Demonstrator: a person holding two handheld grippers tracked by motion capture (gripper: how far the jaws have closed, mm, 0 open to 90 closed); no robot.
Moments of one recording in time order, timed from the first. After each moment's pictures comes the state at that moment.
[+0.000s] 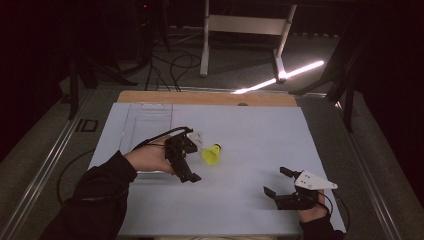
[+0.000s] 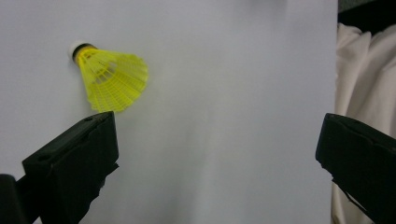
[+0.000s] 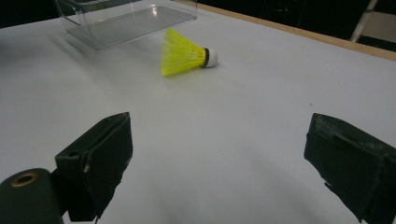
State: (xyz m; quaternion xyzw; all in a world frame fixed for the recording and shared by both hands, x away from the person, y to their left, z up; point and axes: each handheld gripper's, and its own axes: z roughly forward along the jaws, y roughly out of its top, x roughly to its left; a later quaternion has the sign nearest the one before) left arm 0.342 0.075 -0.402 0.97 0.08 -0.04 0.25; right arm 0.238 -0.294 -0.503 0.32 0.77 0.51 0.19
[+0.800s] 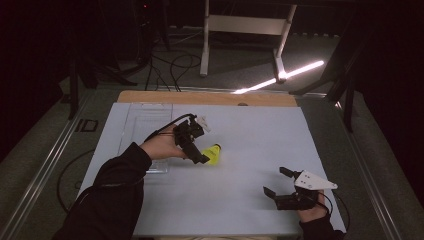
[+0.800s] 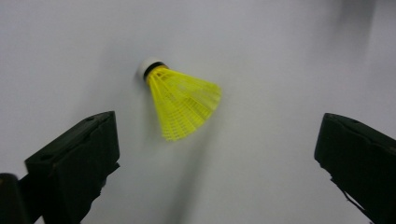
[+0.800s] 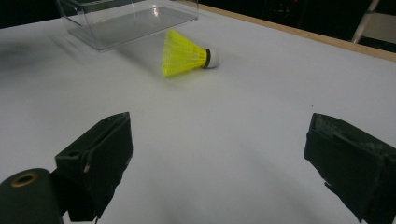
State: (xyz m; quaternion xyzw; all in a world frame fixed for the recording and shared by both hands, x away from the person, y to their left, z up) left arm 0.391 0.060 -0.425 0.95 0.16 0.00 0.26; right arm 0.237 -0.294 -0.502 0.32 0.77 0.51 0.19
